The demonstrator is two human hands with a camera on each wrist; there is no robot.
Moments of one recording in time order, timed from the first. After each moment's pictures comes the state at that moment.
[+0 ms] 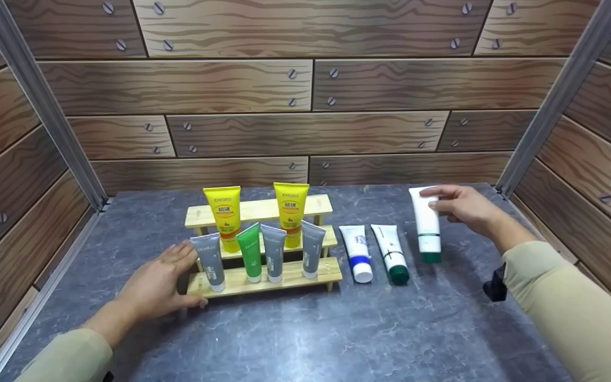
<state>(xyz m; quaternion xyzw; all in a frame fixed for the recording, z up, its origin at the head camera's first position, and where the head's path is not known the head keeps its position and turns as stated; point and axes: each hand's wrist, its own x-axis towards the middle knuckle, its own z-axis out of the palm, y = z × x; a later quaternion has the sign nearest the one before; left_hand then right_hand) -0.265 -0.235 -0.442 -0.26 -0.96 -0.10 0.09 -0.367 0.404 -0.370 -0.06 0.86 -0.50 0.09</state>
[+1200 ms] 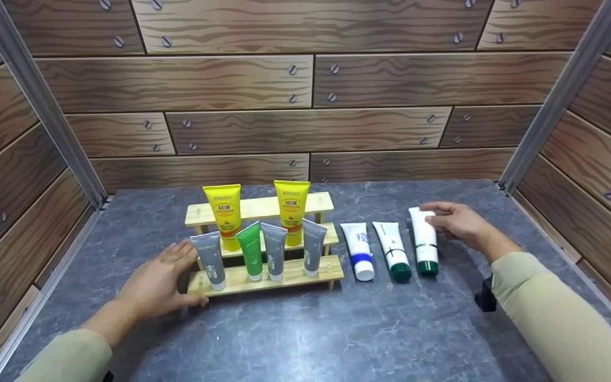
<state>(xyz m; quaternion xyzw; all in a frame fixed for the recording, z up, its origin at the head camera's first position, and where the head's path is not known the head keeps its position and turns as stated) -0.264 -0.237 -0.443 -0.25 -0.96 -0.10 0.08 -0.370 0.406 -0.418 0.00 0.86 -0.50 0.13</state>
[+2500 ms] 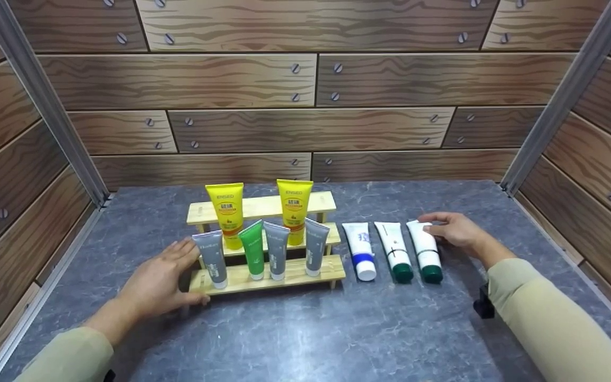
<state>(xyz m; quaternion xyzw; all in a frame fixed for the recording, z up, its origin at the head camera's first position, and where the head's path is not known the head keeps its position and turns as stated) -0.265 -0.236 -0.443 -0.25 -0.96 -0.11 0.08 -0.370 0.401 -0.439 -0.01 0.88 -0.45 0.12</state>
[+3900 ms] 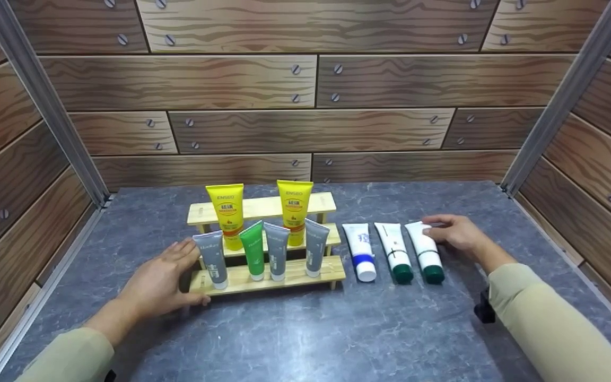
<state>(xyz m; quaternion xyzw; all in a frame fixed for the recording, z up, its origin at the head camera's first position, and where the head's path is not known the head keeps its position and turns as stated) -0.264 -0.237 -0.443 -0.26 -0.96 -0.10 0.09 -0.366 0.405 -0.443 0.00 0.89 -0.45 0.09</state>
